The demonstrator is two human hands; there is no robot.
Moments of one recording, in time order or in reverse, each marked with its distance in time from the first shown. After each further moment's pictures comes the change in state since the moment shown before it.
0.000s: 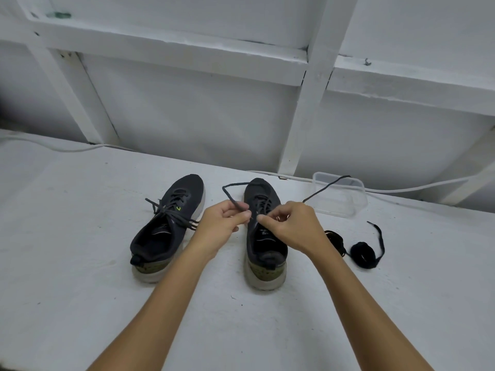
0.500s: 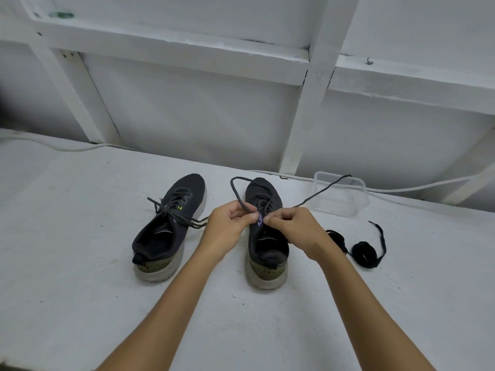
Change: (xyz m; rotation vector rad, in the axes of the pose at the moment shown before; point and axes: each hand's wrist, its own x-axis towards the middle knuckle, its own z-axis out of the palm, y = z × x) left_hand -0.003 -0.006 0.011 0.050 0.010 0.142; right_hand -0.002 0.003 -0.001 0.421 -0.190 0.197
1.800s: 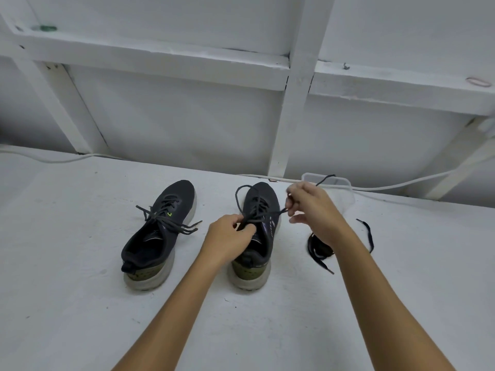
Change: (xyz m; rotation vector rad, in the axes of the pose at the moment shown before) left_hand -0.019 0.019 0.016 0.451 -0.042 -0.111; right_hand 0.000 -0.014 -0.048 0.256 0.126 -0.094
